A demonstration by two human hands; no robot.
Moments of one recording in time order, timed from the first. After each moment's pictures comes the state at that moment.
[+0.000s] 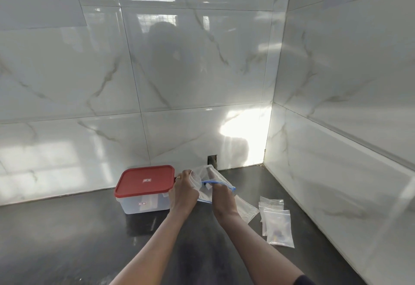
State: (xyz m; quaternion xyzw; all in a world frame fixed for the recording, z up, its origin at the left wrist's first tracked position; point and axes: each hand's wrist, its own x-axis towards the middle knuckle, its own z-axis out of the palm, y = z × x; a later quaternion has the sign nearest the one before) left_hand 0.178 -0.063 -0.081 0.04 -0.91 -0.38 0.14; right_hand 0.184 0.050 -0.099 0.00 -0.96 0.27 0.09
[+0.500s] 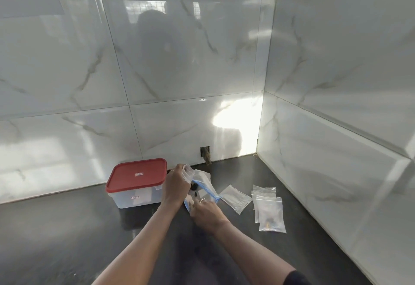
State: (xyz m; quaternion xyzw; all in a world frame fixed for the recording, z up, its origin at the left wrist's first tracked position) left_hand 0.175 -0.063 -0.083 0.01 -0.92 -0.36 0.17; right_hand 0.218 0.036 -0.124 0.22 -0.97 -0.09 0.03
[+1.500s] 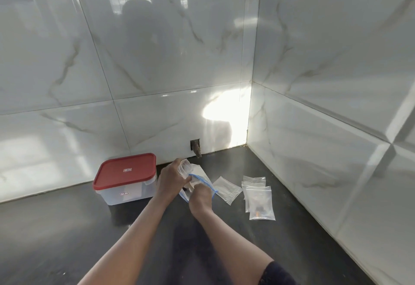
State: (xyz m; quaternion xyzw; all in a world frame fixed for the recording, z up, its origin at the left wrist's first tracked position) left_hand 0.179 -0.055 -0.084 -0.05 -0.92 -0.38 0.11; right_hand 0.202 0.034 -0.131 -0.14 -0.90 0.41 -0.02
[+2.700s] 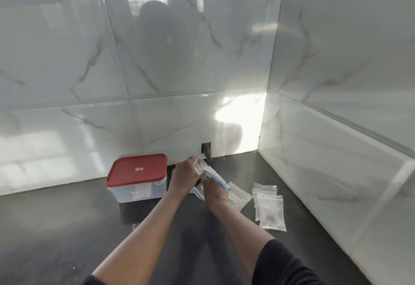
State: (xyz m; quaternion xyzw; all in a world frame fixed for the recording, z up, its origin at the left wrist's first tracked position) left_hand 0.160 -0.047 -0.075 -0.04 -0.94 -0.33 0.11; right_hand 0.180 0.047 -0.110 -0.02 -0.98 0.18 -0.02
